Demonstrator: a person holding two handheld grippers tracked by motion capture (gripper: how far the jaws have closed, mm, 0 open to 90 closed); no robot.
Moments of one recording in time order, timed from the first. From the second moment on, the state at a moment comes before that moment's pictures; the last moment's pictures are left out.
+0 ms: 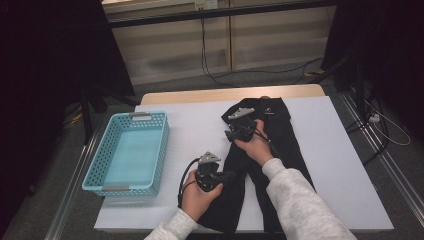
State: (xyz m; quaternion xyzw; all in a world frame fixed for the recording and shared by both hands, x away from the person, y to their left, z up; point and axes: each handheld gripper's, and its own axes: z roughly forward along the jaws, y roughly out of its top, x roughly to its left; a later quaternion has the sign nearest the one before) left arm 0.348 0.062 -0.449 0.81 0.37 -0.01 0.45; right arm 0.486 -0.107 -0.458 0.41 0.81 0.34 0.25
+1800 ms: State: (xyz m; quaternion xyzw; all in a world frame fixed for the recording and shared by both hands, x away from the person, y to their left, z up) left arm 0.382 0.071 -0.437 0.83 0.32 0.05 0.44; right arm 0.344 -0.266 -0.441 0.54 0.73 0.36 0.23
